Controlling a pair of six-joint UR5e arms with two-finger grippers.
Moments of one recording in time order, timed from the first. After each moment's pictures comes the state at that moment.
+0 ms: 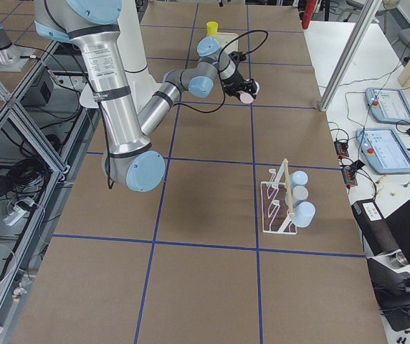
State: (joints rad) left arm -1.19 -1.27 -2.13 -2.32 -2.23 -0.44; right arm 0.80 -1.26 2.10 -1.48 1.59 -0.34
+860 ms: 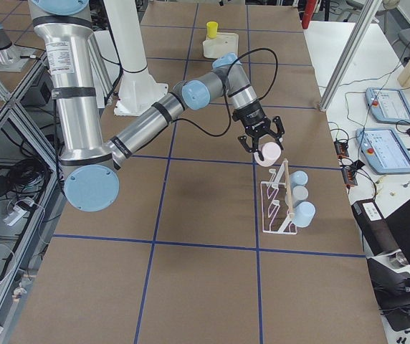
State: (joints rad) left arm -1.19 -1.27 -2.12 -2.33 -2.24 -0.46; right arm 1.10 -1.46 2.12 -1.74 1.36 -1.31
